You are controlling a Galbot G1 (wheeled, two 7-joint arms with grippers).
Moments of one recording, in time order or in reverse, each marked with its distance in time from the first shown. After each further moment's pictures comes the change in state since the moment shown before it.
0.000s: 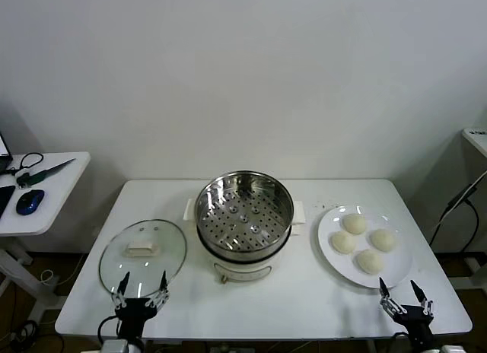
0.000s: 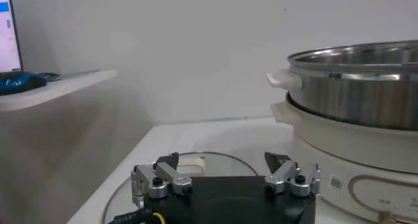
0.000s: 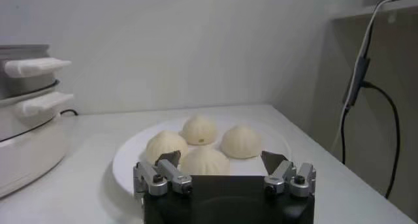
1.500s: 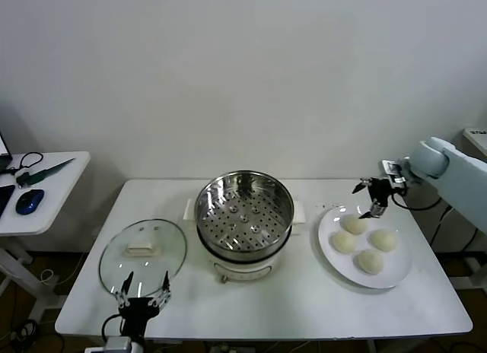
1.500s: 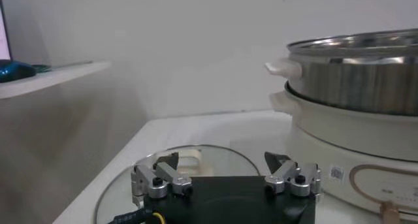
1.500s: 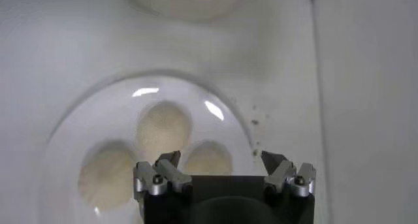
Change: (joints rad) left arm -0.031 0.009 0.001 0.058 -0.010 -0.010 0.009; right arm 1.916 -0.363 -1.743 -0.926 -0.363 -0.060 -1.151
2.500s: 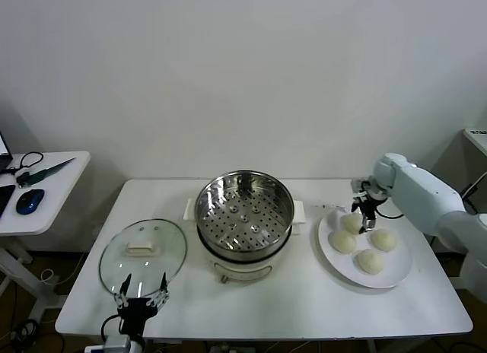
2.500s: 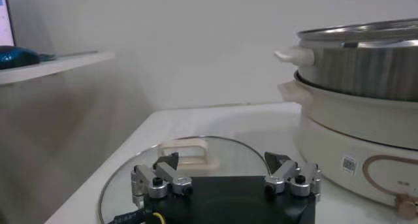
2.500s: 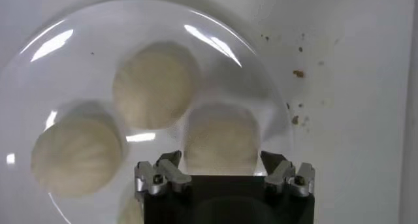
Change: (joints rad) left arm -0.025 0.003 -0.009 0.040 -0.017 -0.005 -0.001; right arm -0.127 0.278 0.089 -0.393 -0.232 0.034 0.032
